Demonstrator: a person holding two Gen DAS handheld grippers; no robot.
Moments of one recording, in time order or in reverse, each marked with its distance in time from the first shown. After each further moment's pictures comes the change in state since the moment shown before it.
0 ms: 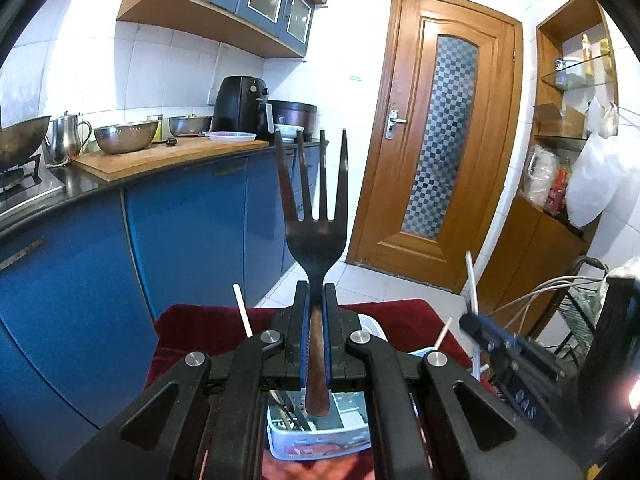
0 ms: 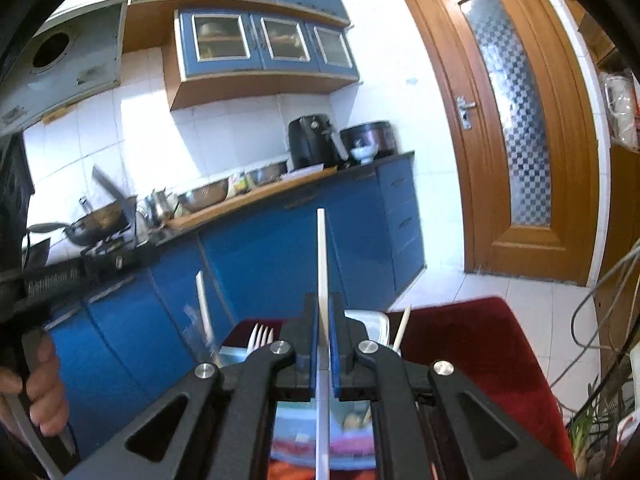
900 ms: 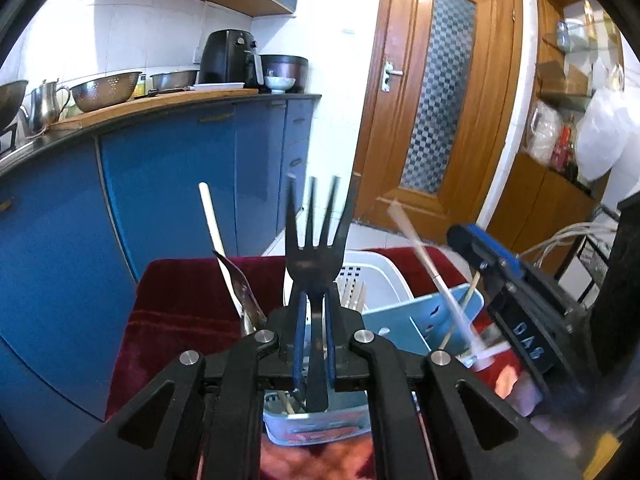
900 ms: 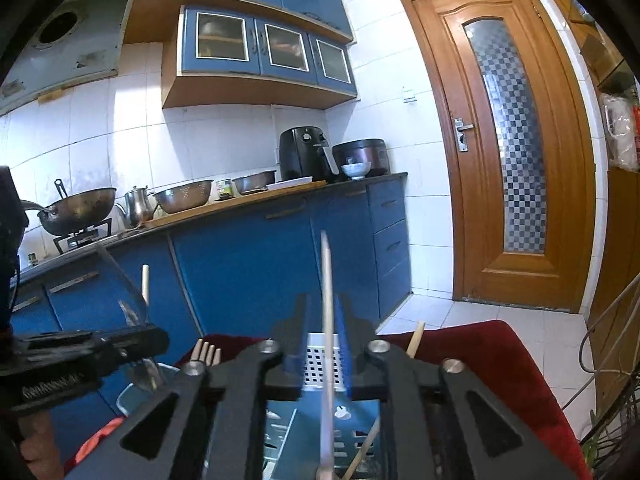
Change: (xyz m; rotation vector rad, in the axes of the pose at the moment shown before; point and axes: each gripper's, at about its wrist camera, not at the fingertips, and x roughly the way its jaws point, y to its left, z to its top) left arm 0.066 0.003 -0.066 0.044 0.144 -0.020; right arm 0.047 -0.009 -0.028 -0.076 -0.062 -0.031
